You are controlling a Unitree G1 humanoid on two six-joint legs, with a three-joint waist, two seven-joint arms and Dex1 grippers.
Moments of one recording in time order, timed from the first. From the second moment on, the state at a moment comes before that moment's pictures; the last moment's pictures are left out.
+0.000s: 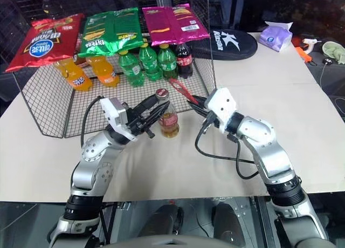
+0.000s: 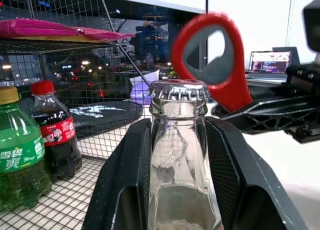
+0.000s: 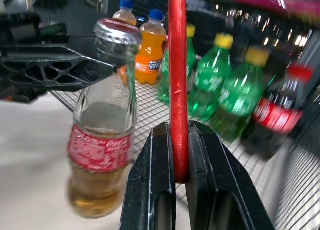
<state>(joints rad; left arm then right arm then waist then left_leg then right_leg) -0.21 0.32 0.00 -0.21 -0.42 -0.01 -0.72 -0.40 -0.40 0.22 -0.30 0.15 0.21 0.61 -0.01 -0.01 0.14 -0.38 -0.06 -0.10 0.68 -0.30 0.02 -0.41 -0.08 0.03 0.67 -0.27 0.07</state>
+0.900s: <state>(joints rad) -0.22 0.32 0.00 -0.16 -0.42 -0.04 -0.72 -0.46 -0.30 0.31 0.13 -0.31 -0.48 0.29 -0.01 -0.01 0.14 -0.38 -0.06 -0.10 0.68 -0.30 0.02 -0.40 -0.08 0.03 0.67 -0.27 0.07</state>
